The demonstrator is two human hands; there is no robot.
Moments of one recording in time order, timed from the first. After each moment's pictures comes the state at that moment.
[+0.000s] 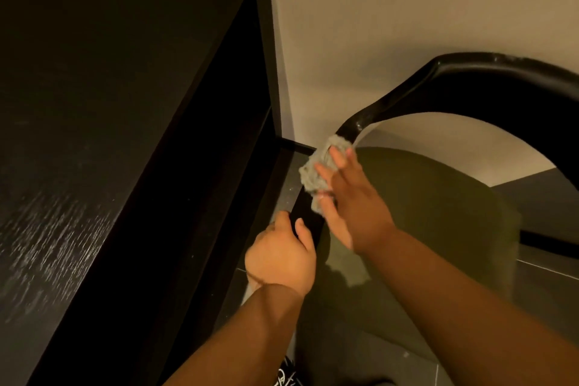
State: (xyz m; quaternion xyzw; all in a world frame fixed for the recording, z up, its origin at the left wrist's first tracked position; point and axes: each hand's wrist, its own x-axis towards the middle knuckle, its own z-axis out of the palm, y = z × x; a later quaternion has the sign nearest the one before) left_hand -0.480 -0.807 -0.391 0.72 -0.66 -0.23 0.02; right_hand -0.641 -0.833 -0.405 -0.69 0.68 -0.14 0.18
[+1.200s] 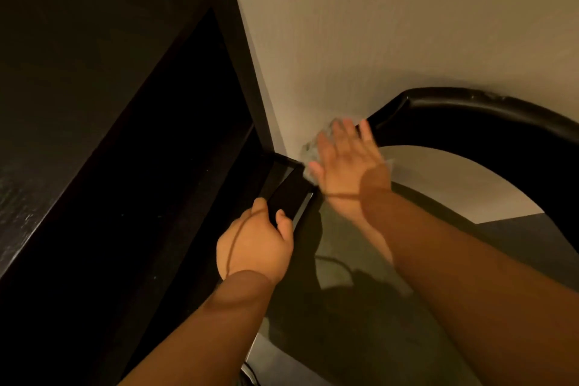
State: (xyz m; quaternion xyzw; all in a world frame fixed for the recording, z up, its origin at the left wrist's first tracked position) left_hand -0.546 -0.868 -0.397 0.73 -0.66 -0.17 -0.02; right_hand -0.731 -0.935 -0.385 -0.74 0.66 0.10 0.03
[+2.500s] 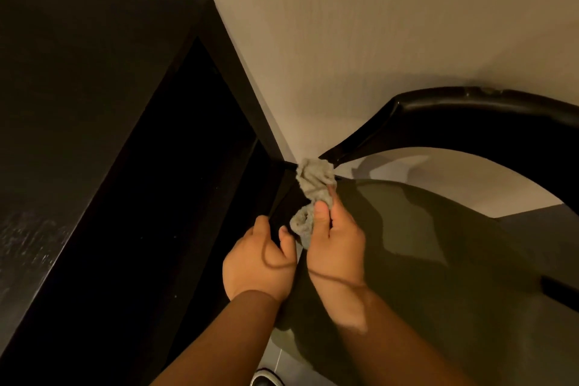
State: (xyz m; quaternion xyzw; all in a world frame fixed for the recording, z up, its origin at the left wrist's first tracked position) left_hand -0.545 -0.867 -0.392 0.74 -0.66 -0.16 -0.01; right_hand -0.656 -0.856 -0.414 -0.38 0.73 -0.46 0.33
